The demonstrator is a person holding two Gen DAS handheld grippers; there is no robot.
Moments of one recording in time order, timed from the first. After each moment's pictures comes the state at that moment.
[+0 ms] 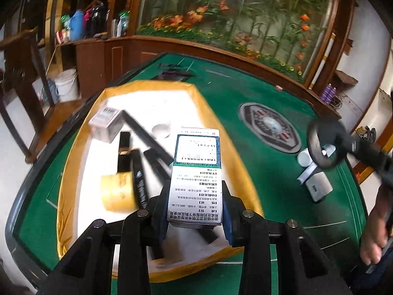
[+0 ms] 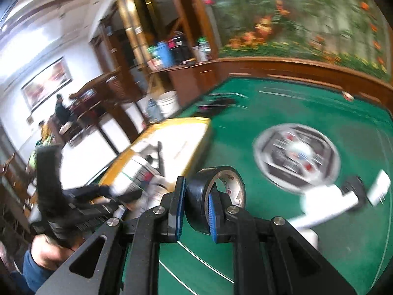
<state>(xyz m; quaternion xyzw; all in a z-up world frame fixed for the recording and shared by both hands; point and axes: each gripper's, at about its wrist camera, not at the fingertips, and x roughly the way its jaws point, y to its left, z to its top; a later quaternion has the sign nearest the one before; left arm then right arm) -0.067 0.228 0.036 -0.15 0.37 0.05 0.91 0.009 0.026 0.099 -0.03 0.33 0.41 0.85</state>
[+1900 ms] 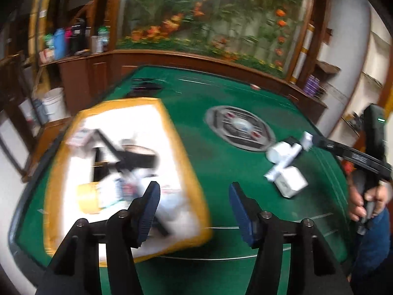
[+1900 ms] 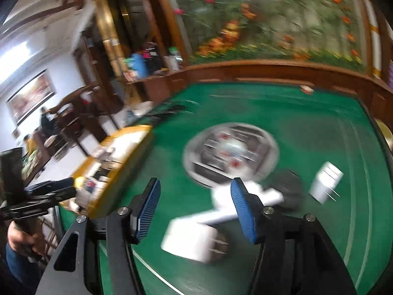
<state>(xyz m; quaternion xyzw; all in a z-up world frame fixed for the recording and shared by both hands) -0.072 0.169 0.066 -0.10 0.36 -0.01 0.93 0.066 -0.110 0.076 0.01 0.34 0.33 0.88</state>
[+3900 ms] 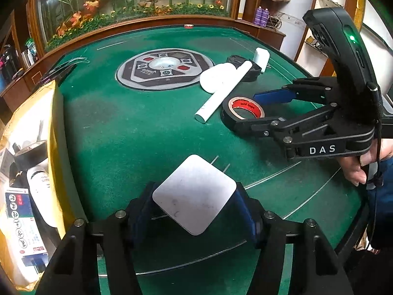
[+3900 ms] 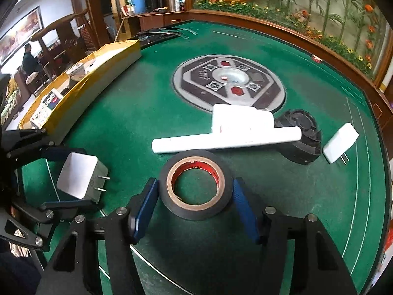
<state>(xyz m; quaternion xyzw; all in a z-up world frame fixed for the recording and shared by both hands) -0.033 0.070 0.005 0.03 0.46 -0.13 0.88 0.048 -0.072 0.008 -0.17 0.42 0.30 0.84</state>
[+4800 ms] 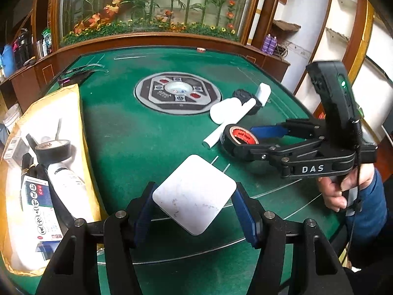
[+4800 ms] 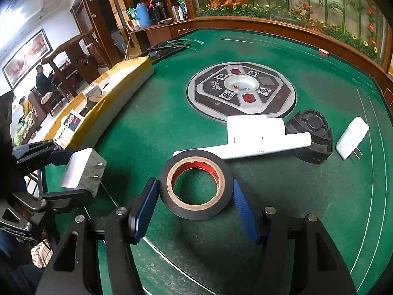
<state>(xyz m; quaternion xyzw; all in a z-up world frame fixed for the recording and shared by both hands) -0.049 0.096 0.040 -0.04 0.41 -0.12 0.90 0.047 -0.074 0.021 -0.10 0.43 0.35 0.83</state>
